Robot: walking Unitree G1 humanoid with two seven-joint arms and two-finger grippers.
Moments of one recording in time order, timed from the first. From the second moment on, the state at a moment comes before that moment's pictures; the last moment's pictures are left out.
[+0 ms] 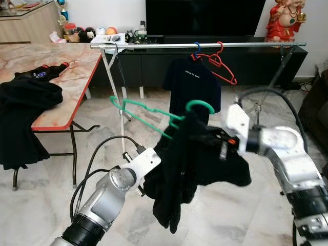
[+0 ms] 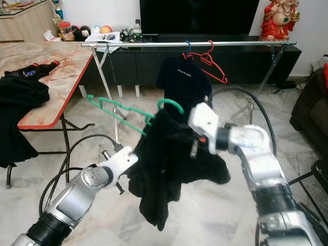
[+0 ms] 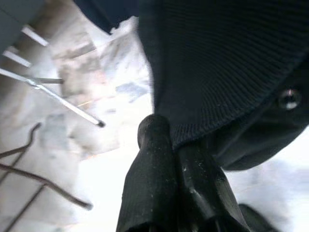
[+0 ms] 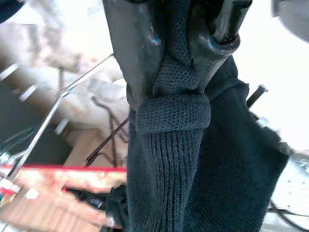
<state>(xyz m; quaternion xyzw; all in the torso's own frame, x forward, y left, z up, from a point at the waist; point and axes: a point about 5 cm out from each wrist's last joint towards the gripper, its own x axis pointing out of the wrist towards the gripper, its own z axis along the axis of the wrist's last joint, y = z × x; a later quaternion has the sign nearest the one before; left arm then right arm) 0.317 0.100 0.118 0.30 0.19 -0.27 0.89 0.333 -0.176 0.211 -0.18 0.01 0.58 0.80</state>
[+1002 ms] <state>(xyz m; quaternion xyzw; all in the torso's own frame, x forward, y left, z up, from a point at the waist) 0.307 0.102 0.116 0.28 0.22 -0.29 0.89 0.305 -0.274 0.135 -0.37 0.28 0.53 0.71</state>
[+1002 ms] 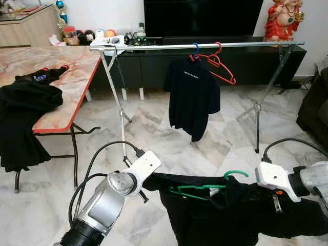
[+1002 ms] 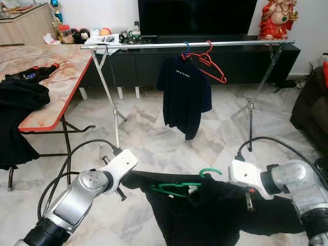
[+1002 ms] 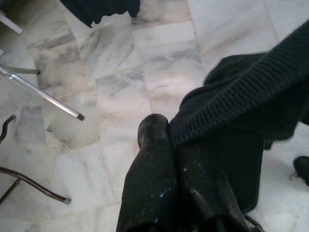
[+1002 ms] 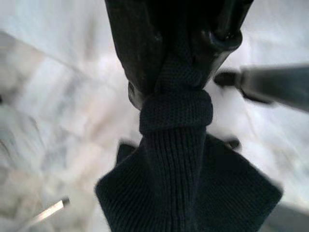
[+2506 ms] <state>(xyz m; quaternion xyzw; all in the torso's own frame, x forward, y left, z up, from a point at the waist) 0.245 0.070 0.178 0.23 0.10 -0.63 0.74 0.358 -0.177 0.120 -0.29 0.13 0.40 0.86</state>
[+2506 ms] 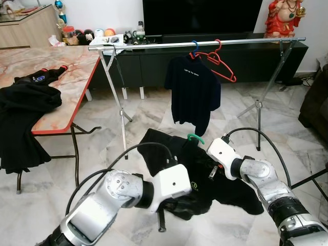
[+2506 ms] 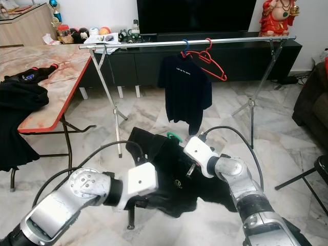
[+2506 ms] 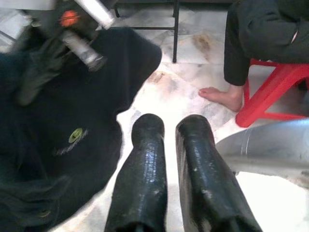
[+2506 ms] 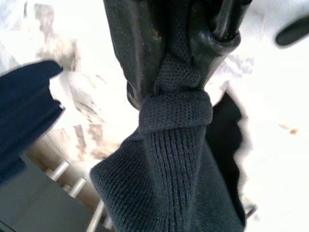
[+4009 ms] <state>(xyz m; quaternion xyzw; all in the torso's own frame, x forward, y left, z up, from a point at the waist) 0.250 0.082 0.142 0.28 0.14 -0.60 0.73 0.316 -0.145 0.126 -0.32 0.11 0.70 0.63</state>
